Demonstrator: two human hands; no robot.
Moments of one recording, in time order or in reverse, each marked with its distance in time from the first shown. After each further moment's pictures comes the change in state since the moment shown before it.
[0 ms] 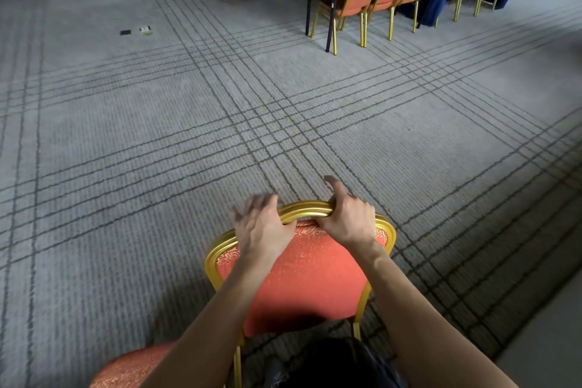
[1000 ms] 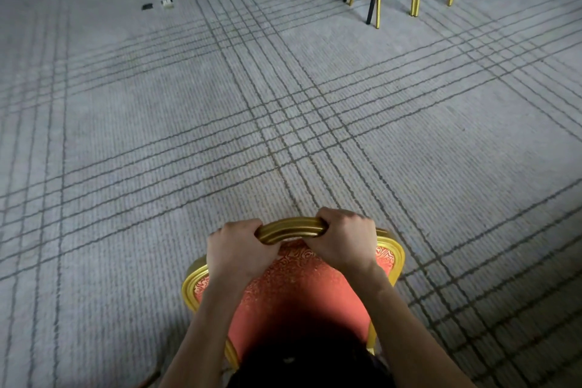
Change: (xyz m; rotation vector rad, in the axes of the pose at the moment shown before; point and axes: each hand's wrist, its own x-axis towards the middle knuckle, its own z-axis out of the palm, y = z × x) left_hand 0.239 0.008 -0.010 -0.091 -0.037 -0.144; right_hand 0.255 0.008 0.048 0.101 0.110 -0.190
